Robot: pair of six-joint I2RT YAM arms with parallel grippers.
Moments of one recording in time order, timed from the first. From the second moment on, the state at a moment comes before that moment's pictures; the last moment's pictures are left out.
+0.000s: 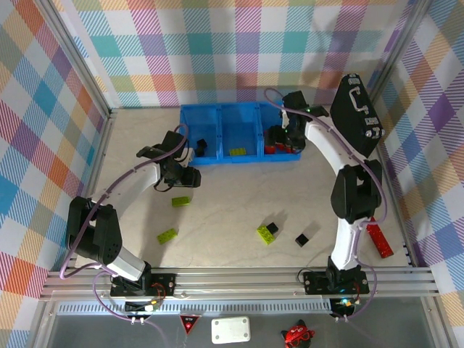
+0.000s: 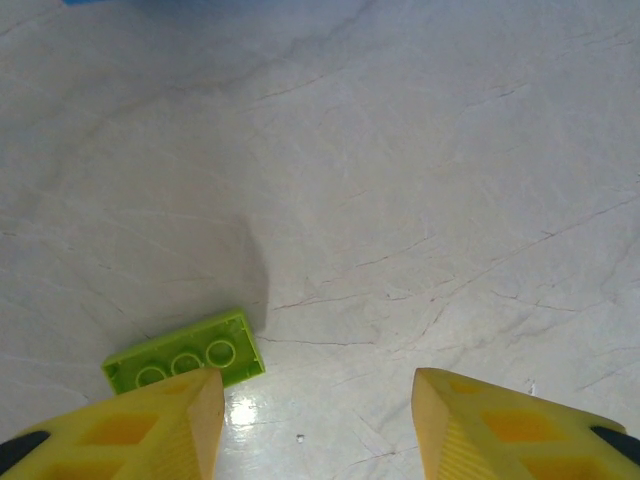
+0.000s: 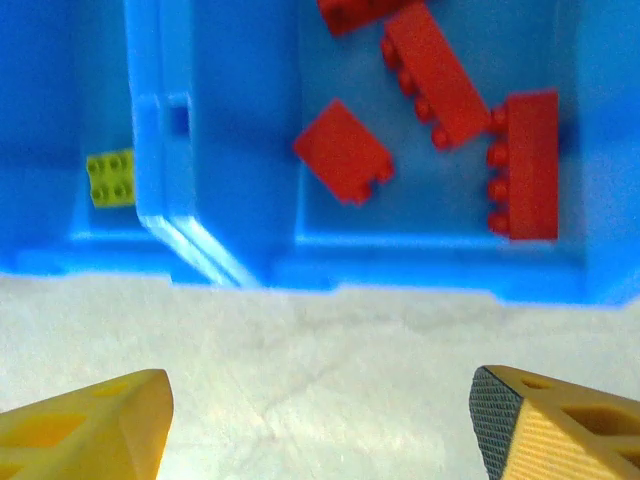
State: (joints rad) left arm -0.34 1.54 1.18 -0.85 0.12 -0.26; right arm 0.32 1.93 1.76 -0.97 -0.13 0.32
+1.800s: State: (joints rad) left arm -0.31 1.64 1.03 -0.78 -0.07 -0.51; right arm 0.53 1.47 1.05 -0.91 -0.15 0.49
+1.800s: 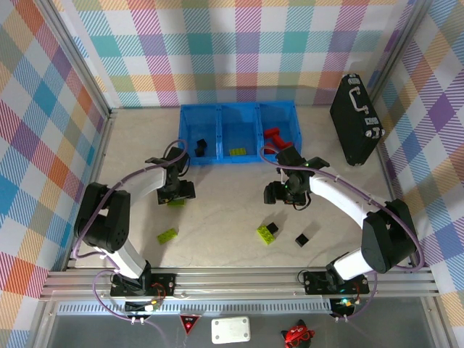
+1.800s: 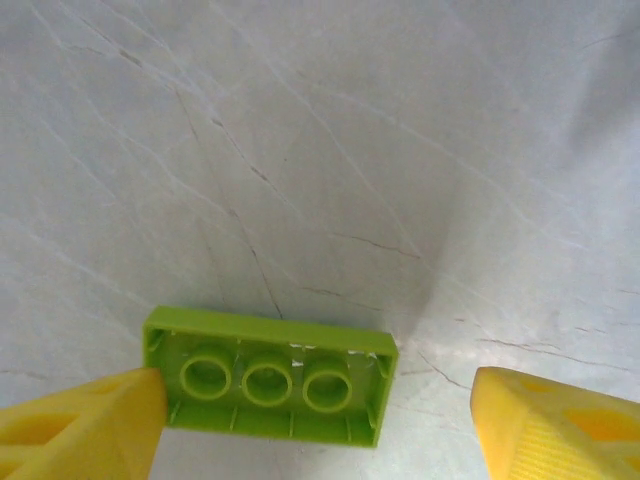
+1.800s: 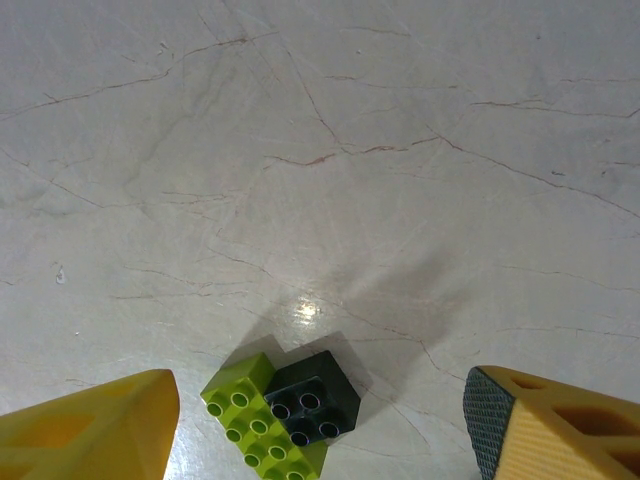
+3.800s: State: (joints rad) left arm -0.49 1.75 1.40 -0.82 0.07 -0.51; right arm 0.54 1.36 0.99 -0.89 -0.09 0.51
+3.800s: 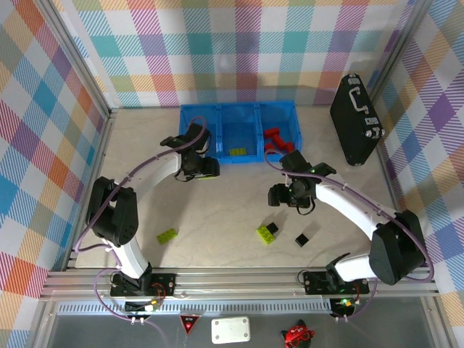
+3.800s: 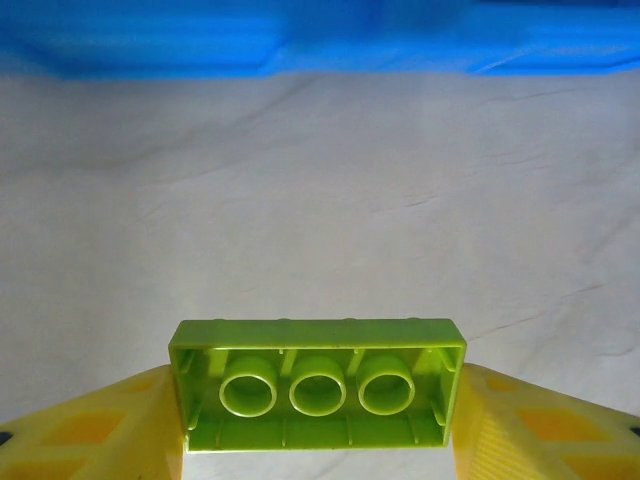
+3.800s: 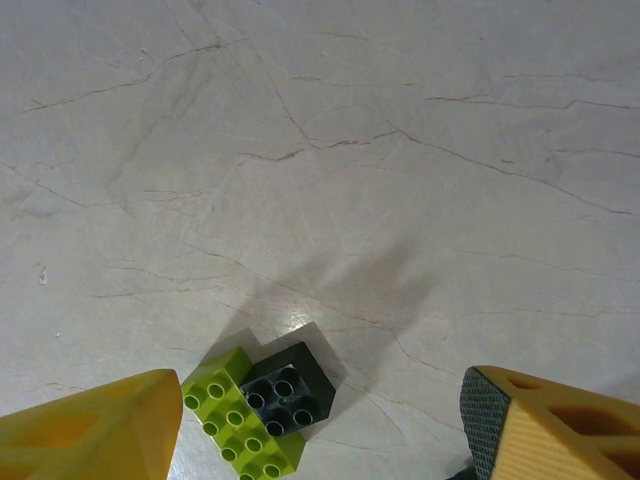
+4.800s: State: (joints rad) left arm -0.68 2.14 1.76 -0.47 -0.35 -0.63; right arm 0.54 1.16 0.95 -0.96 -0.02 0.54
